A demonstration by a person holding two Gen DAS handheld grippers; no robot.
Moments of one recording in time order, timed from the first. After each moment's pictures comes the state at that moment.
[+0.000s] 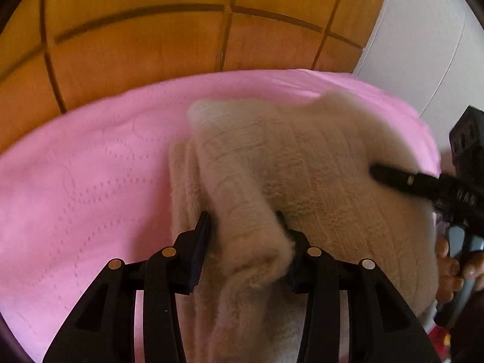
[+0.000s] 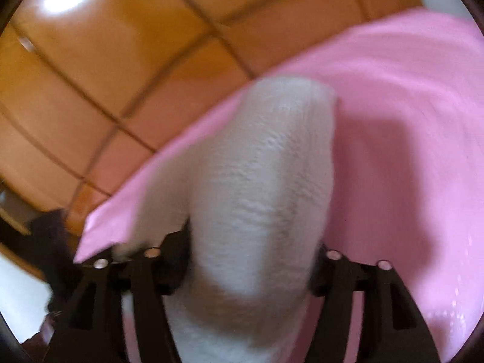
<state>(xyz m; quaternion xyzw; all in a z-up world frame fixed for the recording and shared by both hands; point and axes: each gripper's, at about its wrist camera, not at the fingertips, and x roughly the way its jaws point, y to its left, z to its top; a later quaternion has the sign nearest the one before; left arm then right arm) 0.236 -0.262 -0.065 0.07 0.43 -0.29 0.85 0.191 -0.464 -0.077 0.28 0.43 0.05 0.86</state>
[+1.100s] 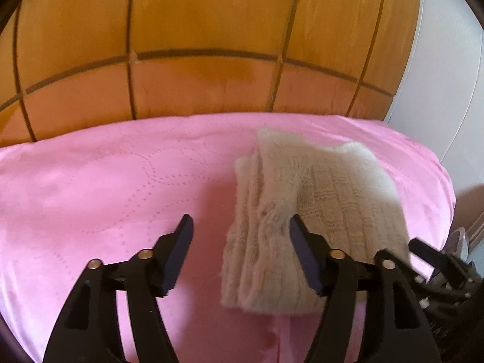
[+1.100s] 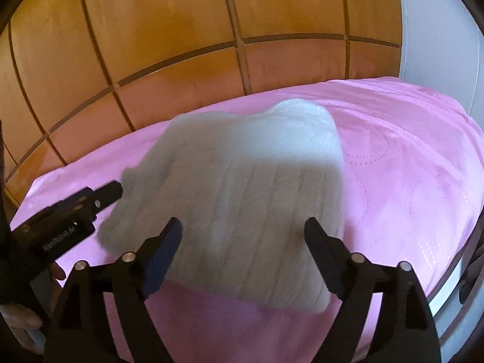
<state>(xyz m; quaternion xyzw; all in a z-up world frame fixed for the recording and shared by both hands) 0.170 -0.179 -0.038 0.00 0.36 -0.19 0.91 0.102 -0.347 -0.032 0.11 0.39 -0.06 0.91</state>
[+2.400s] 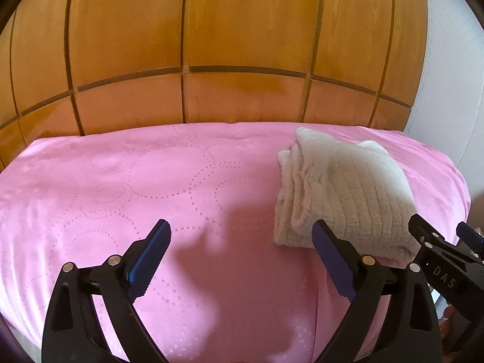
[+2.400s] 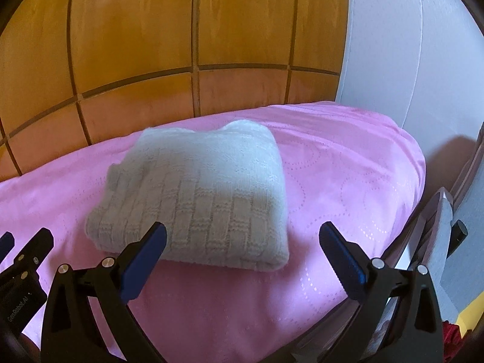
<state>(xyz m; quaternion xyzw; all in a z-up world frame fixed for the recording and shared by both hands) 0.097 -0.129 -0.033 0.01 0.32 -0.12 0.94 0.061 -0.307 -0.013 0.04 0.34 -0.22 0.91</state>
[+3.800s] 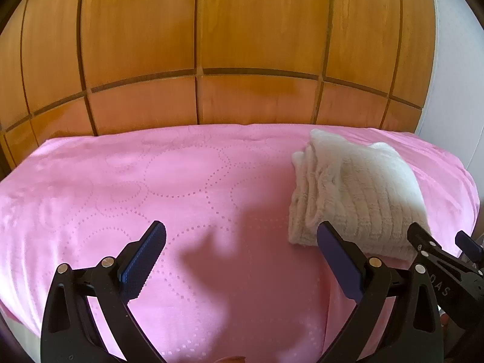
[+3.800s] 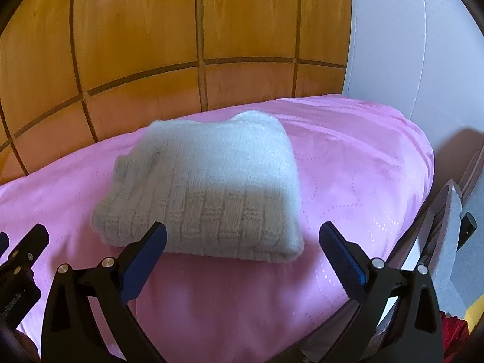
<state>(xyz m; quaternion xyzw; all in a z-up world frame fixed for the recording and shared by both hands) 0.092 -0.120 -0.032 0.02 0.32 -0.09 0.94 0.064 -0.306 -0.023 0.06 0.35 -0.20 0.91</state>
